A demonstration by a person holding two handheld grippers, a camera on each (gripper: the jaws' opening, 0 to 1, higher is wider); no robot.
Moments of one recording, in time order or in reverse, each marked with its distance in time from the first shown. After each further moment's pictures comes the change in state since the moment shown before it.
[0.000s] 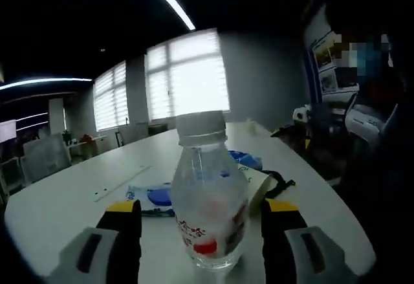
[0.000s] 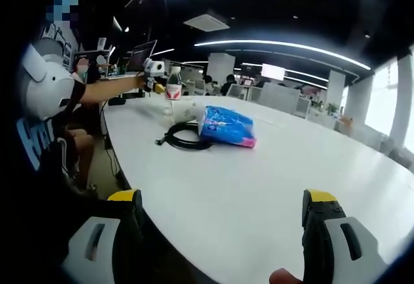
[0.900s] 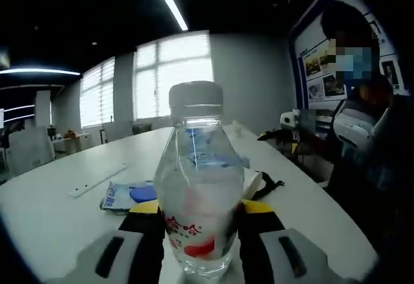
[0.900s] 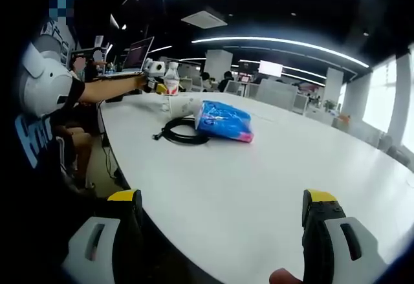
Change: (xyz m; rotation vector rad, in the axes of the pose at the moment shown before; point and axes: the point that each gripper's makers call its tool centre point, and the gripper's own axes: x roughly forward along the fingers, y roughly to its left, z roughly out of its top) left arm 0.017 -0.025 -0.007 -0.020 -0.031 -0.069; right arm 0.001 -0.002 -0.010 0.009 0.023 -0.018
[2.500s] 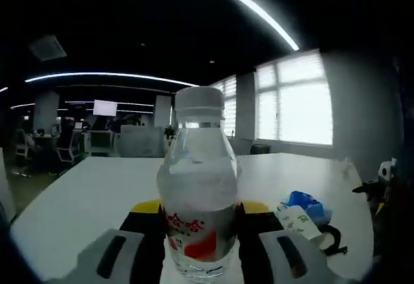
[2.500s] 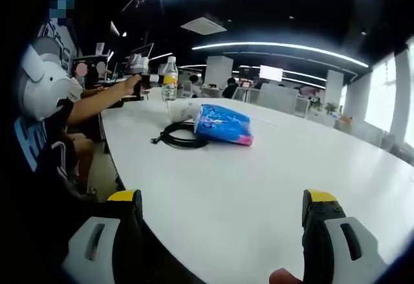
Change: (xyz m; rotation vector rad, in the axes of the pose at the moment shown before) left arm -0.066 0.056 0.031 -0.190 -0.086 0.930; right arm 0.005 -0.004 0.001 0.017 -0.055 0.018
